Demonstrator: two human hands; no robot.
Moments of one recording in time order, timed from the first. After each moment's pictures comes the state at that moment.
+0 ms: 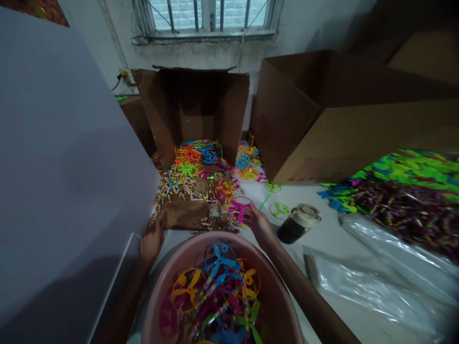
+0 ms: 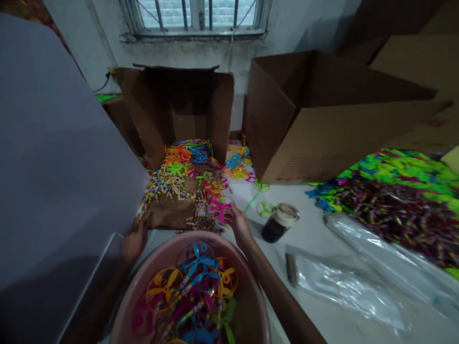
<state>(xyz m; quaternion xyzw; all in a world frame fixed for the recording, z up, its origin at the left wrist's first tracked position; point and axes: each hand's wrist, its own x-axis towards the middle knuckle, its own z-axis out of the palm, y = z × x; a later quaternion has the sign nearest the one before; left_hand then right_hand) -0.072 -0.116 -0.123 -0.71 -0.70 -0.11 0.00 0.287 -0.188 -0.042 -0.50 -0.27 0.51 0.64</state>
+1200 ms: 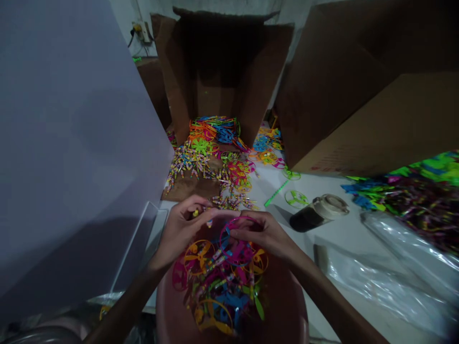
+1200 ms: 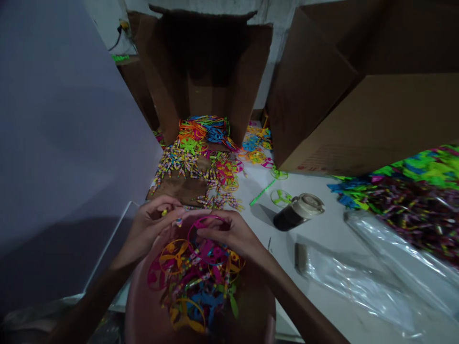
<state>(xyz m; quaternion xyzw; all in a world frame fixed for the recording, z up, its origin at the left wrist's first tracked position) 0.018 -0.229 0.059 -0.59 -0.45 -0.42 -0.52 0.230 -0.260 0.049 -0.43 -0.51 0.64 0.38</state>
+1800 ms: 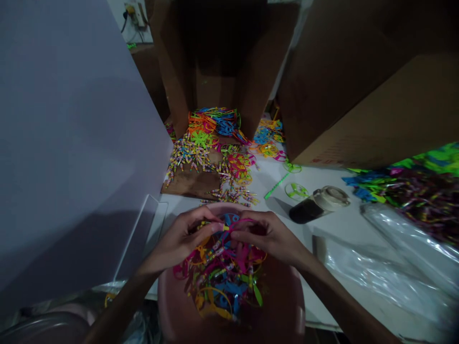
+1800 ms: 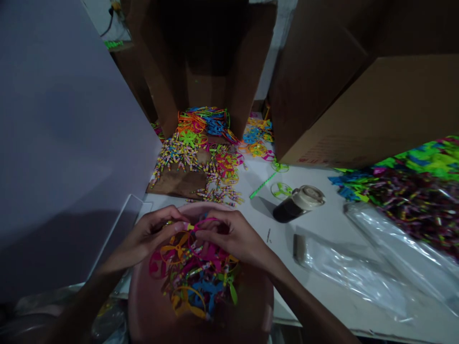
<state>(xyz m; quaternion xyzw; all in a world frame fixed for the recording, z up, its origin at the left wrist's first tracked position) 0.007 -0.247 0.064 -0.65 -0.40 -0.27 -0.58 0.233 -0.275 0.057 -0.45 -0.61 0.56 0.34</state>
